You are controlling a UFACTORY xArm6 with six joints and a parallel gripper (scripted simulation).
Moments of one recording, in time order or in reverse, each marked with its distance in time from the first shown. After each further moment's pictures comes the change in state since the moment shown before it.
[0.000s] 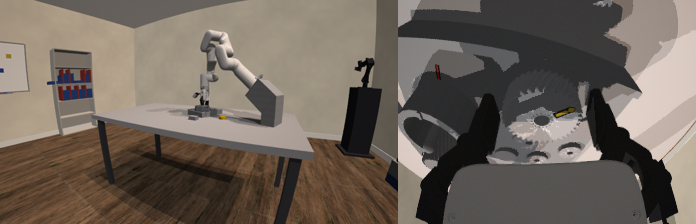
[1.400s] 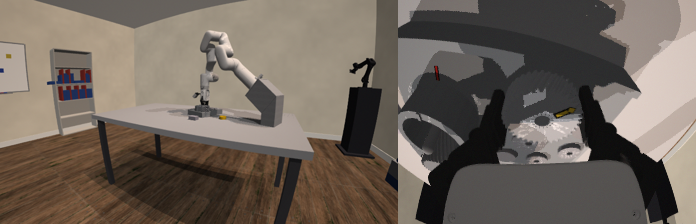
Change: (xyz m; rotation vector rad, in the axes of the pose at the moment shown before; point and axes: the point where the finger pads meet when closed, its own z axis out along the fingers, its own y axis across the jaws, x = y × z) arm 0.000 0.001 0.000 -0.008 0.006 0.001
